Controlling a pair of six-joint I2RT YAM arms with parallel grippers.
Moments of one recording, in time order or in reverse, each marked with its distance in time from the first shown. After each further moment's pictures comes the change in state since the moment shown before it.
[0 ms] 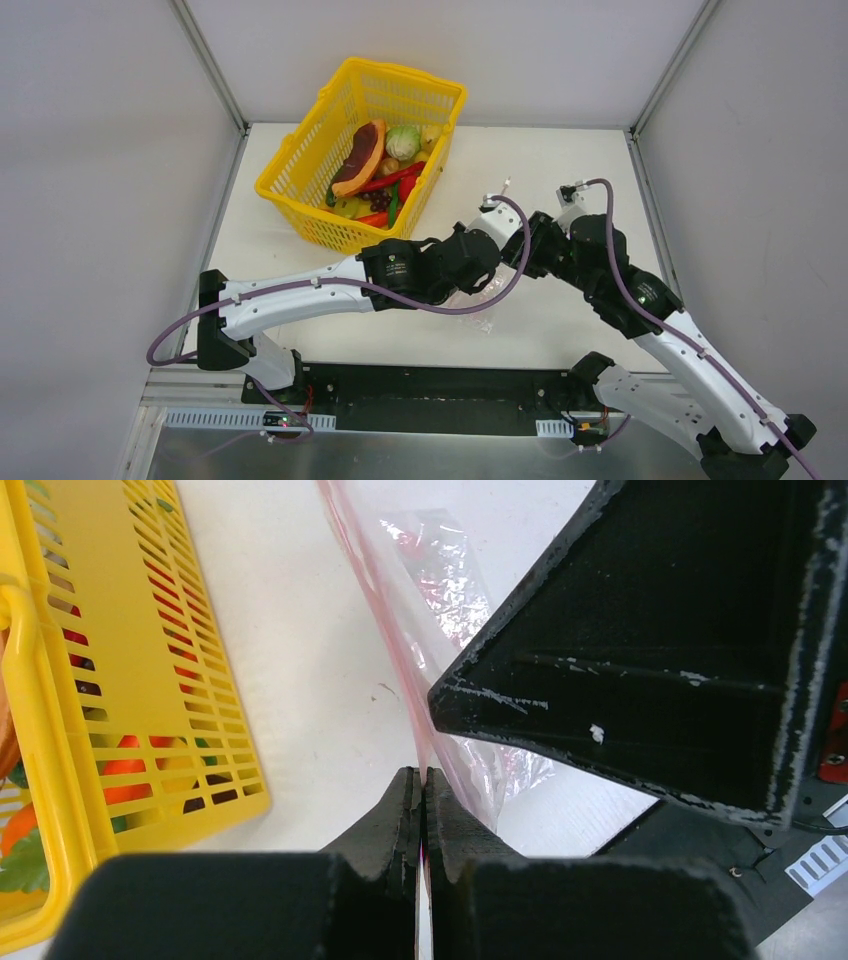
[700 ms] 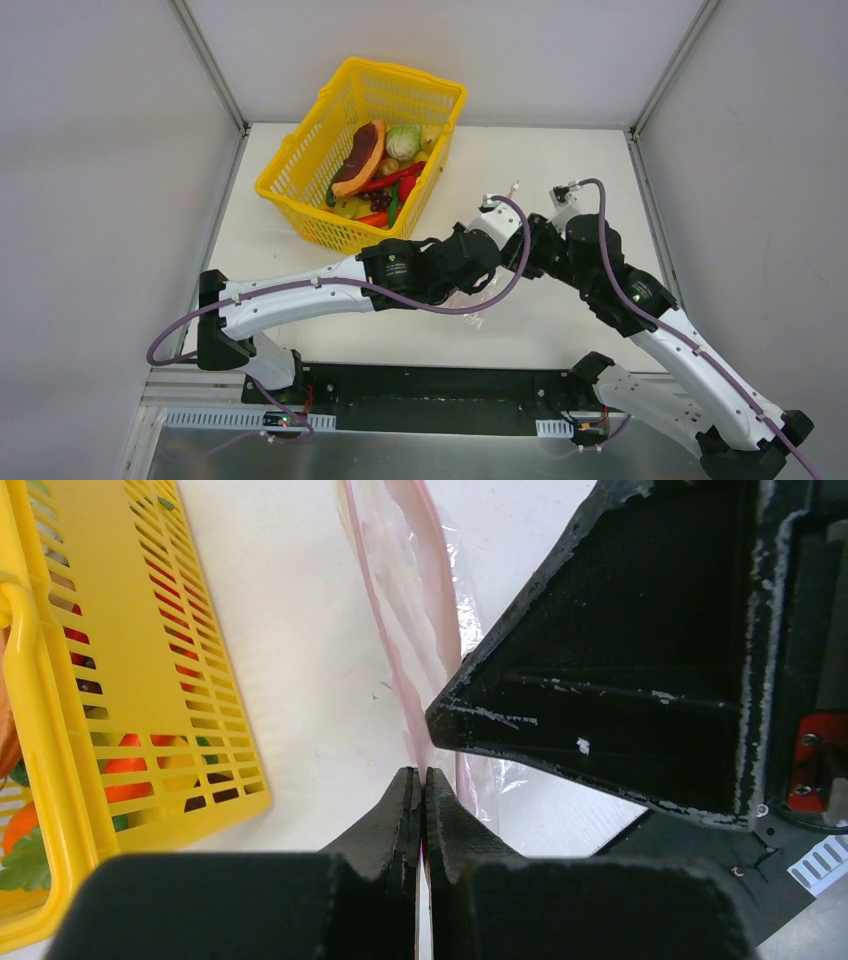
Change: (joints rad) left arm 0.000 0.000 0.000 -0.003 -0.001 -0.001; right arm 0.000 0.012 -0.018 0.038 -0.056 -0.008
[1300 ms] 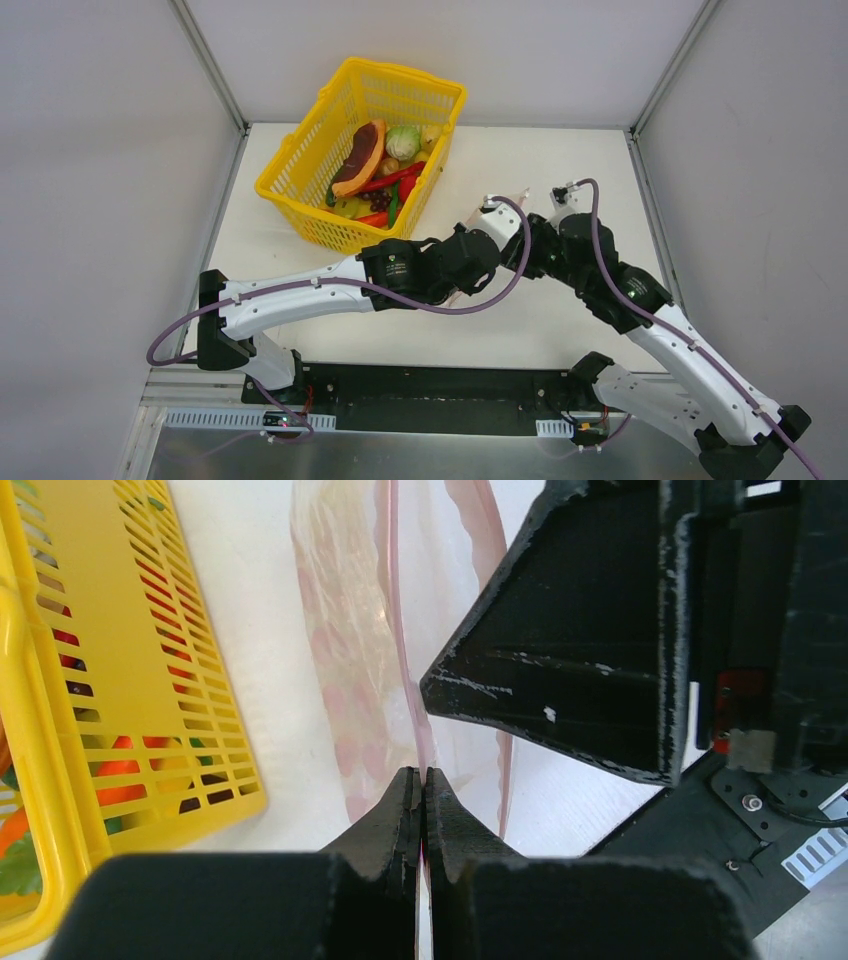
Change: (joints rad) left arm 0.000 0.000 0.000 0.000 0.009 0.000; right arm 0.000 0.017 0.000 -0.047 0.072 -0.013
